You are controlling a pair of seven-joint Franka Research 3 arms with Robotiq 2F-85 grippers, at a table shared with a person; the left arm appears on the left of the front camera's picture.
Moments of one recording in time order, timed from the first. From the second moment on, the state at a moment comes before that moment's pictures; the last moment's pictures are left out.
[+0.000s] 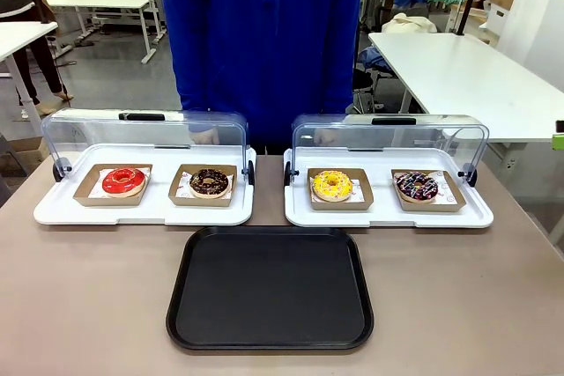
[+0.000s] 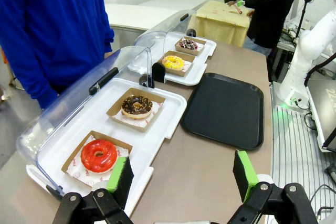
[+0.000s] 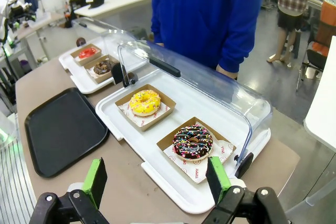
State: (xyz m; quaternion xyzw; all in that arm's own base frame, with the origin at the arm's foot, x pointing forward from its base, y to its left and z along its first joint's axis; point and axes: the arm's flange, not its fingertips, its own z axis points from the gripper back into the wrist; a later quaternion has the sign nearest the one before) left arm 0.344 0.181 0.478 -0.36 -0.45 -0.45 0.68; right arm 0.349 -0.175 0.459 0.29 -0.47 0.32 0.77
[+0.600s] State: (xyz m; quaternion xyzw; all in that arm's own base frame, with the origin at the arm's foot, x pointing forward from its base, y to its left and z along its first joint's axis) left arm 0.344 0.181 0.478 -0.36 -0.45 -0.45 0.68; right arm 0.349 -0.175 0.459 0.29 -0.47 0.32 0.77
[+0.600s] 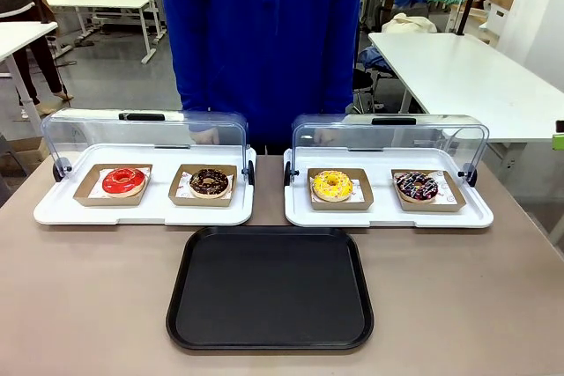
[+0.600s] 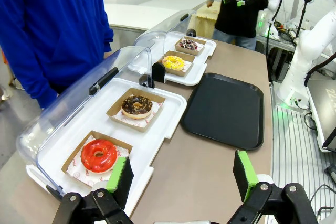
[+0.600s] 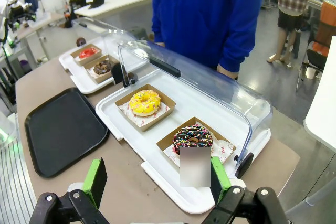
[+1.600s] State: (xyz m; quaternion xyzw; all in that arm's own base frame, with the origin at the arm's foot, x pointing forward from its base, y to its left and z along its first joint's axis) left arm 0.344 0.181 0.478 -0.36 -0.45 -0.45 0.68; right arm 0.349 -0.175 0.459 0.29 -0.47 0.32 0.77
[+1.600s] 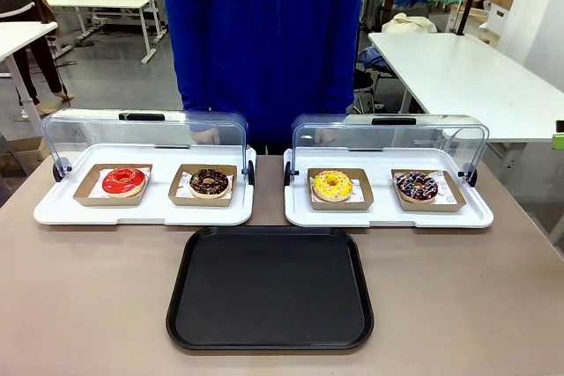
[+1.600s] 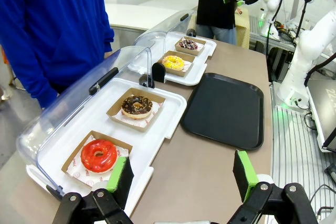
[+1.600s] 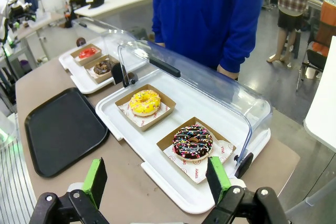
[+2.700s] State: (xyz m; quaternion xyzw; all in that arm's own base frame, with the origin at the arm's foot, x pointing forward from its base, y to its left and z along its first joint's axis) left arm 0.344 0.181 0.478 -0.36 -0.45 -0.45 0.68; right arm 0.349 -0.175 0.460 0.29 -0.47 0.32 0.77
